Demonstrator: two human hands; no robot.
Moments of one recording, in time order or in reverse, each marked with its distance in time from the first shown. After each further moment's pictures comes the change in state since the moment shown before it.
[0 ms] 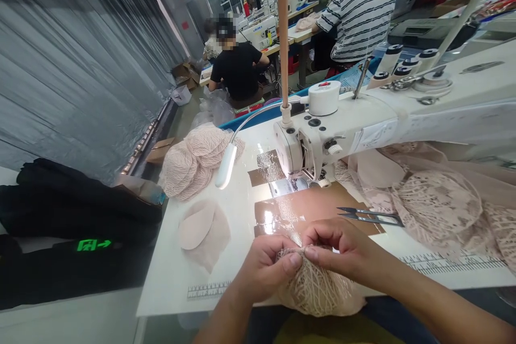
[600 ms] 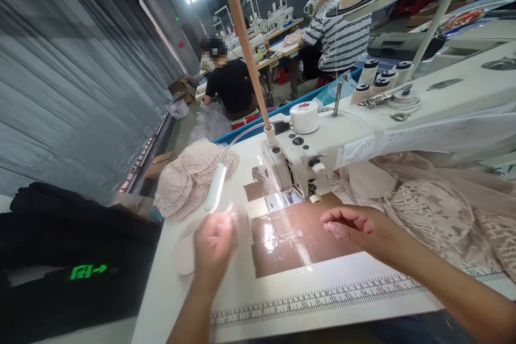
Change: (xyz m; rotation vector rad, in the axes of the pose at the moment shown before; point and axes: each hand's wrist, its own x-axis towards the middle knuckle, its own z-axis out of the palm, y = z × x) left_hand 0.022 0.033 -0.057 0.757 0.736 0.218; right_hand -0.008 0.019 -0.055 -0.154 0.416 0.134
